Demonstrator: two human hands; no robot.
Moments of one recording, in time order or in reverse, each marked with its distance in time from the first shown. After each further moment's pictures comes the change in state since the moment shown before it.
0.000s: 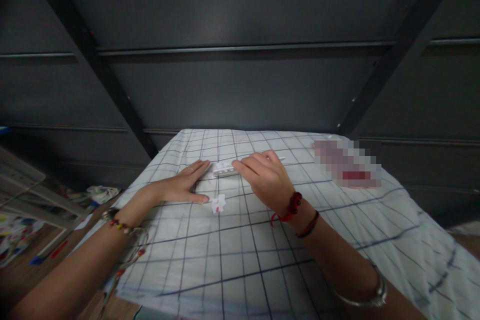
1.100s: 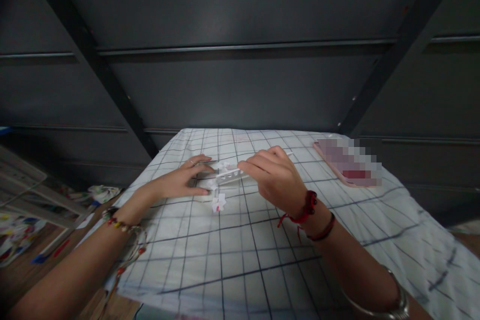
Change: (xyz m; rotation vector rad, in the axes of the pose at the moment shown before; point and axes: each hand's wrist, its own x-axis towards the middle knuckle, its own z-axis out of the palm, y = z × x) left_hand -0.003 0.009 -0.011 -0.013 0.213 0.236; right_hand 0.005 0.004 -0.022 0.096 0.004 -0.033
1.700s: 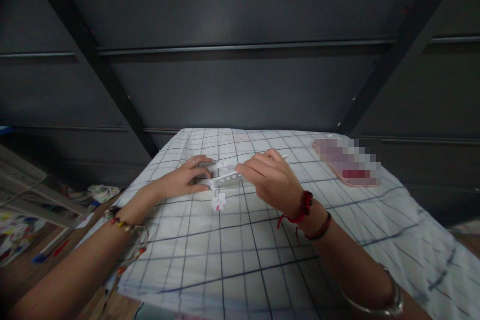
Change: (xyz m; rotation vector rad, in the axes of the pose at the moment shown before) left_hand 0.003 -0.007 0.007 0.111 0.102 0.097; right_hand -0.003 0.000 0.004 0.015 -0.065 -0.028
